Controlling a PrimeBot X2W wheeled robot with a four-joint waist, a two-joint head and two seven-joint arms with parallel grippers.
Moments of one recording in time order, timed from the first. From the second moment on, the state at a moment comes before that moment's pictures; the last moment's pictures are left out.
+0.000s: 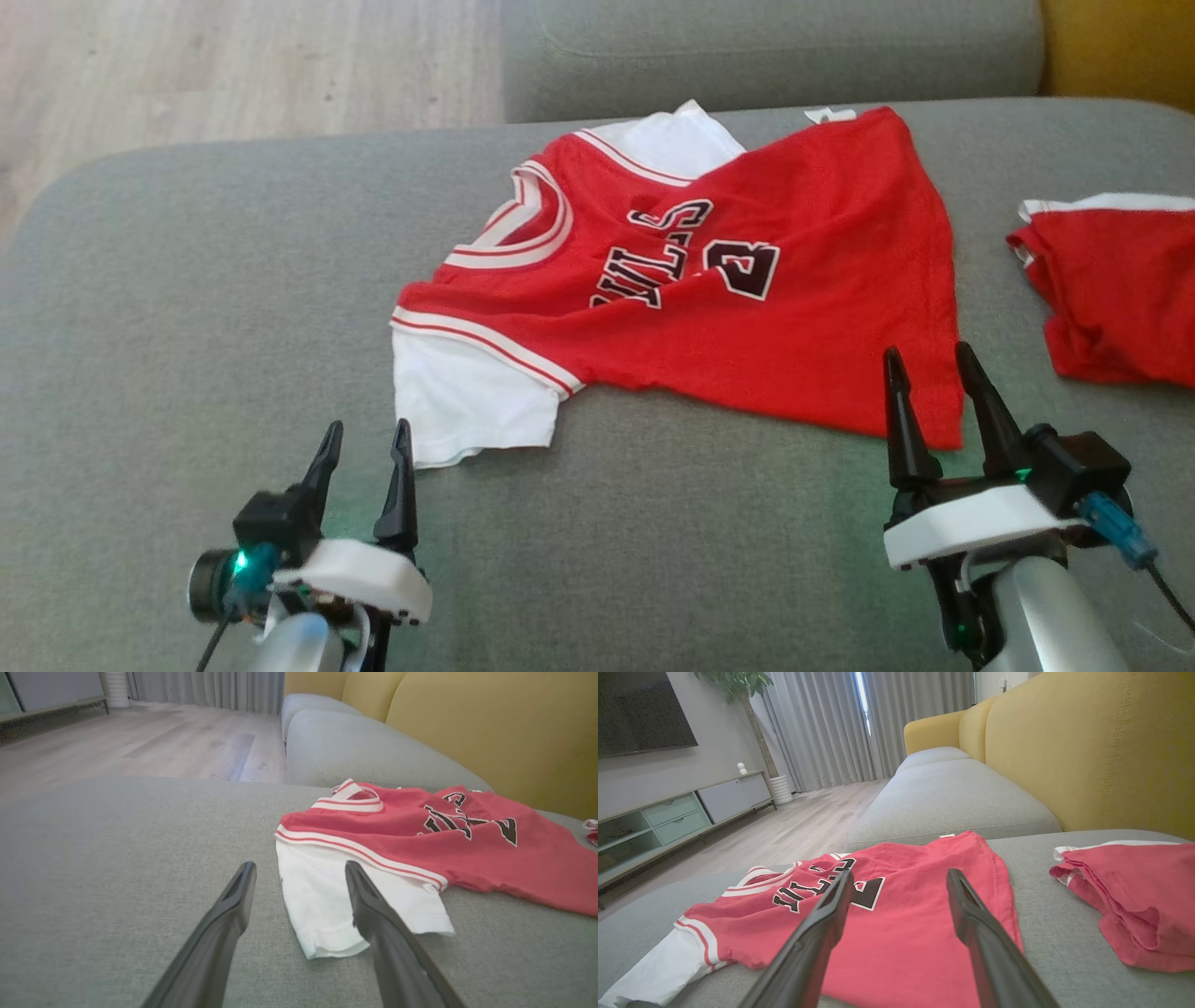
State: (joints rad) left arm -0.16 0.09 -0.23 0.48 -0.30 -0.01 -0.20; right arm -0.11 -0.05 0.07 0.32 0.19 0.13 -0.25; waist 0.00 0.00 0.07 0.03
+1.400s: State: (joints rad) left arm -0.33 0.08 -0.20 0.57 -0.35 0.03 -0.25; right arm -0.16 -0.05 -0.06 0.56 0.19 0.13 -0.12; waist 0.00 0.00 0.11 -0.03
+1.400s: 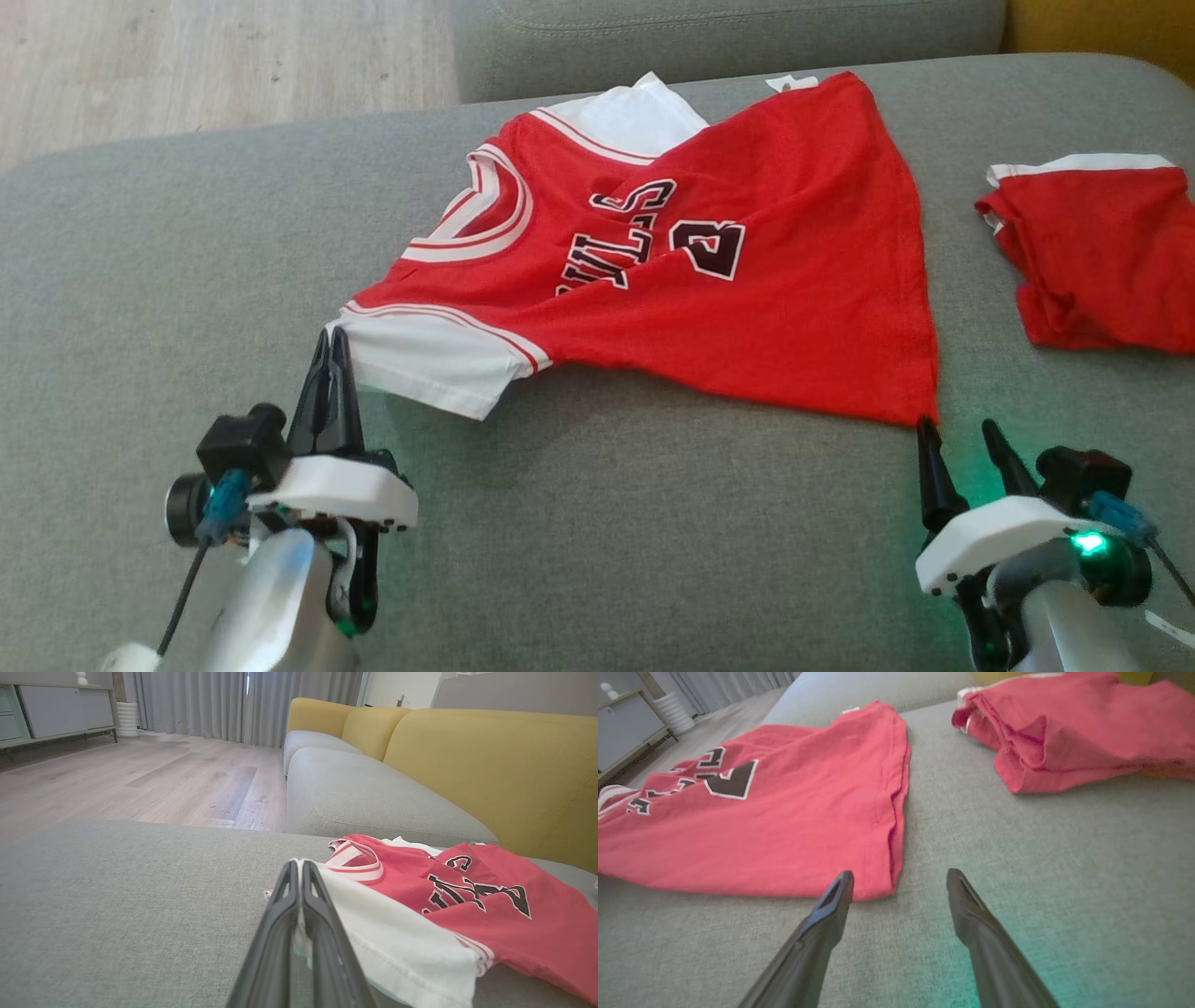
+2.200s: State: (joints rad) left arm -0.30 0.07 -0.19 0.47 -0.31 0.01 -0.25; right arm -0.40 -0.07 0.01 0.92 0.36 0.13 -0.07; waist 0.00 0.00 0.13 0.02
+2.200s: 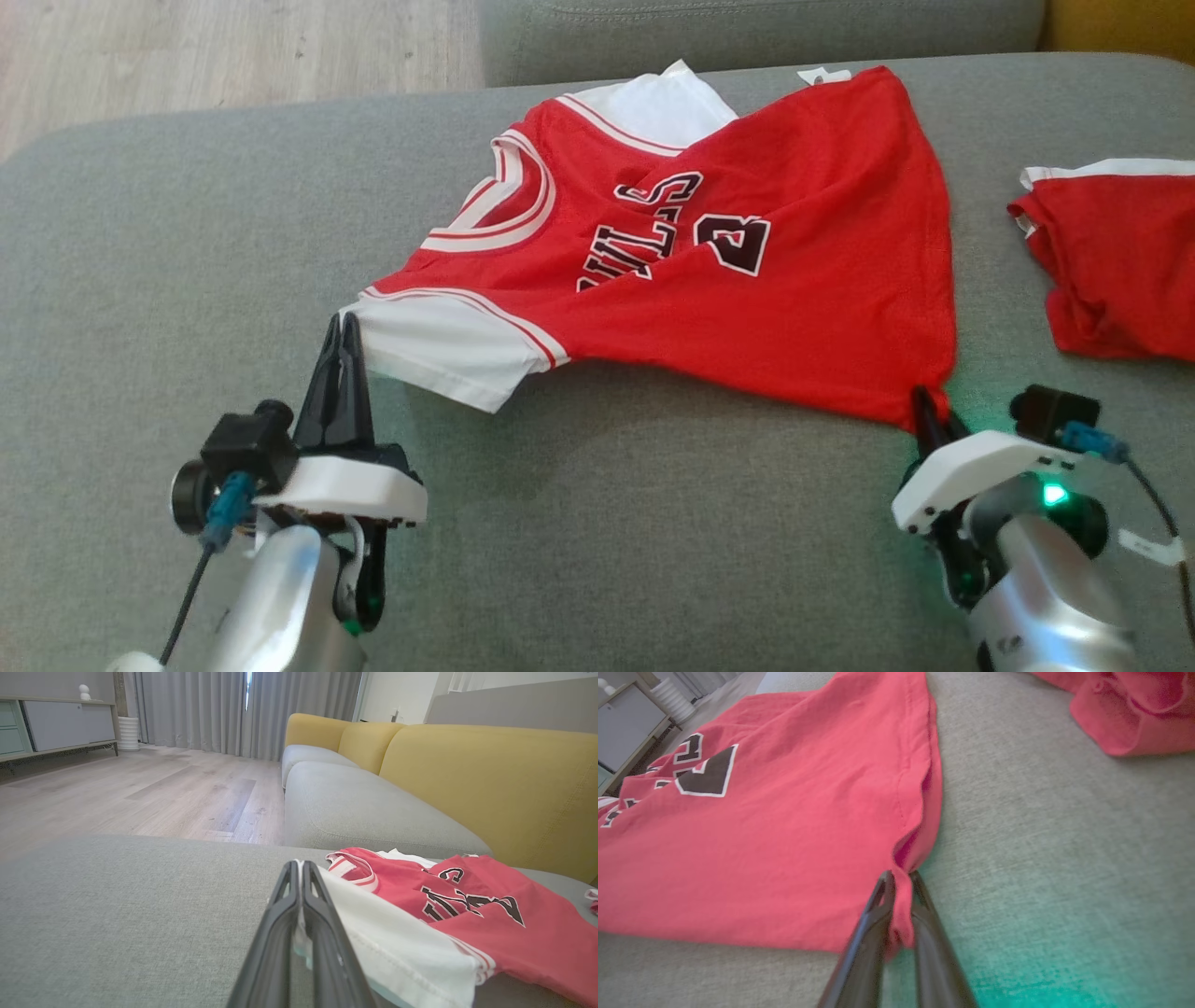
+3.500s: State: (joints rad) left arm -0.51 0.05 0.01 -0.34 -0.55 0.04 -0.04; right arm -0.52 -0.27 0.08 -0.15 0.34 0.13 0.15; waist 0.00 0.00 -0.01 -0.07
